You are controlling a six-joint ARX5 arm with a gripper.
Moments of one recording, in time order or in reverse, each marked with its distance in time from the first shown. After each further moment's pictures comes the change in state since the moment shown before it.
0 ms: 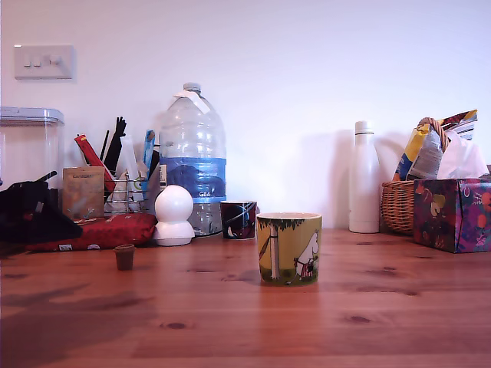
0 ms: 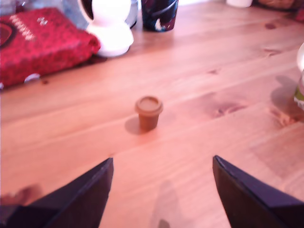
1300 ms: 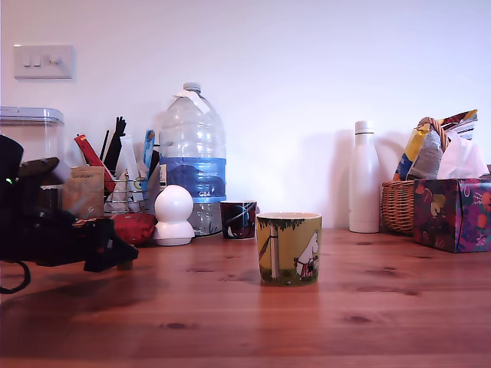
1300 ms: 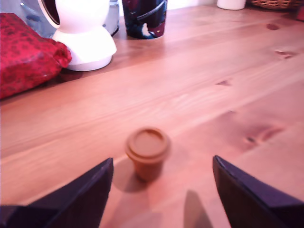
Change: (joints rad) arm -0.069 0.451 0.365 0.109 0.007 0.001
